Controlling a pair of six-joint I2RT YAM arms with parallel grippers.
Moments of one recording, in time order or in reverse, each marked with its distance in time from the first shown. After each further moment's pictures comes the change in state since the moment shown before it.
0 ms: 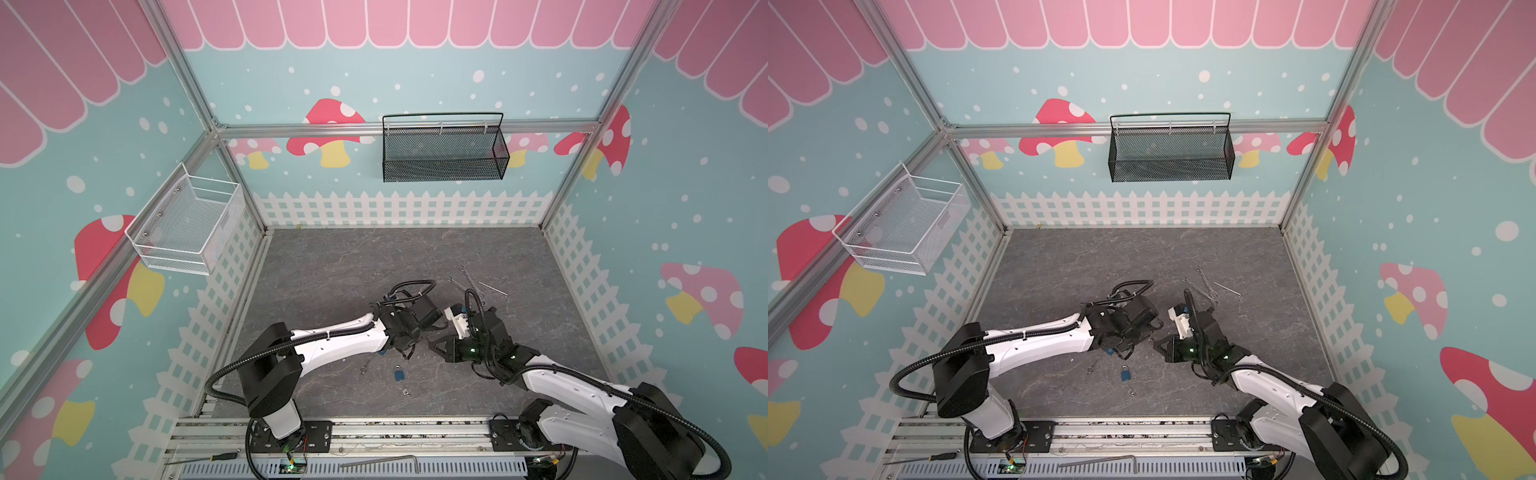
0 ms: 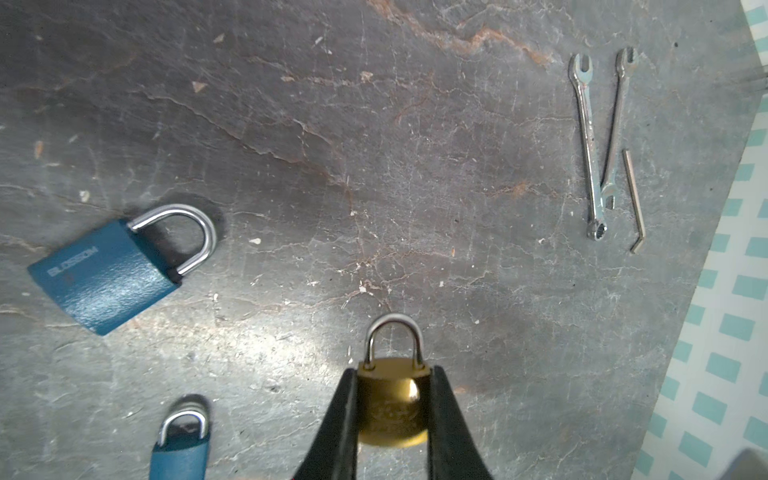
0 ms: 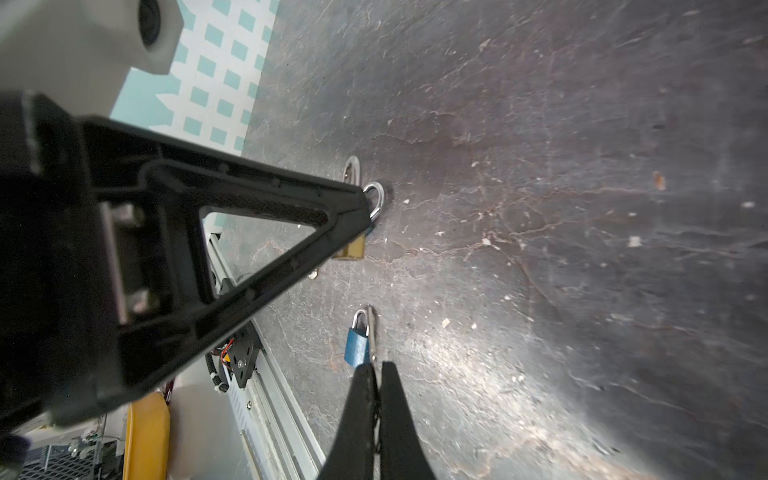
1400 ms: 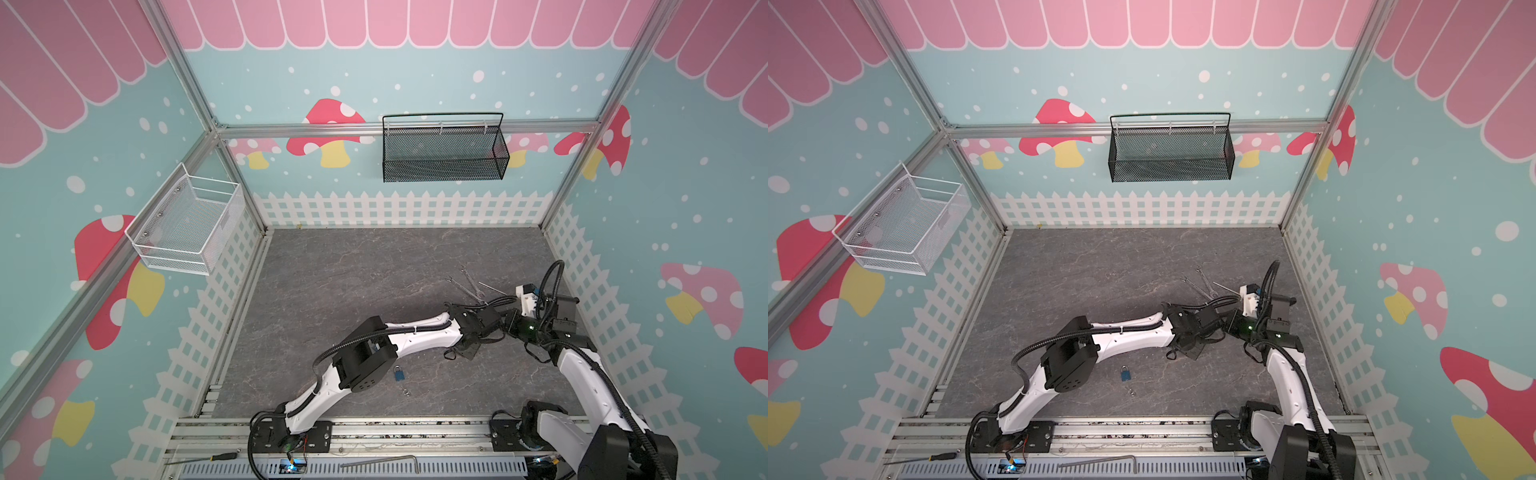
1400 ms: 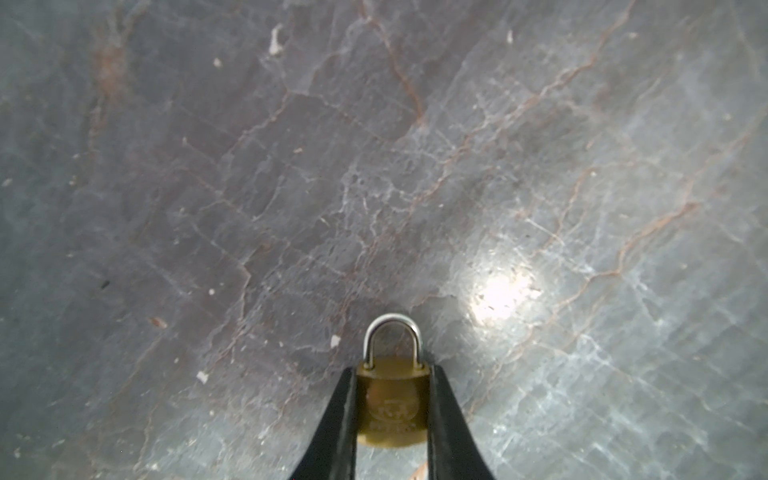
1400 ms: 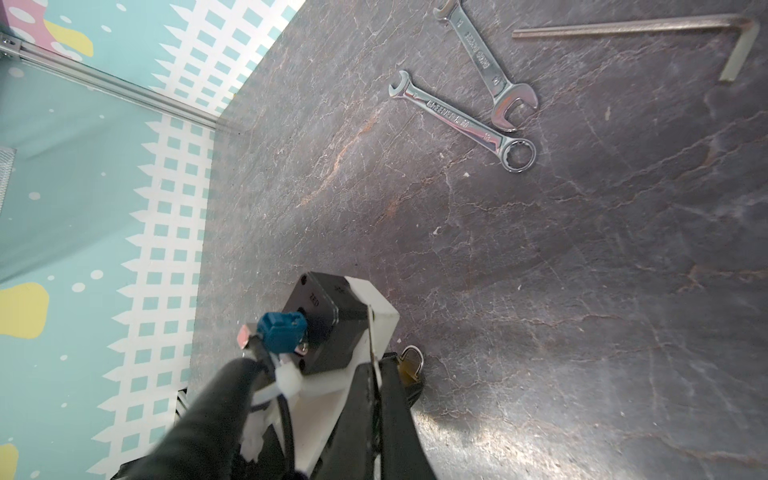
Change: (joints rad) left arm -0.122 0.678 0.750 -0.295 0.068 0.949; right arm -0.818 -0.134 0.167 -0.529 -0.244 -0.336
